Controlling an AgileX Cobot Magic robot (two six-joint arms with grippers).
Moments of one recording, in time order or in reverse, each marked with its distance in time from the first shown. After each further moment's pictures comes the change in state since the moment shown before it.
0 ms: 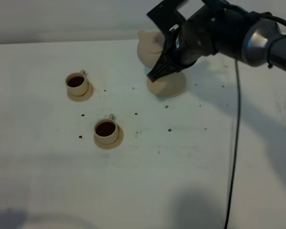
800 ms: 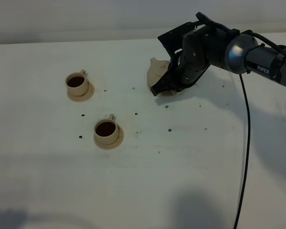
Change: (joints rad) left arm 0.000 0.000 0.000 0.000 0.000 0.000; right arm -0.059 0.188 -0.039 0.146 -0.014 0.002
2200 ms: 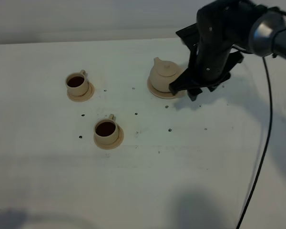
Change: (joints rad) left arm 0.000 0.000 0.000 0.000 0.000 0.000; right arm -0.020 -0.170 -0.001 0.007 0.461 0.037
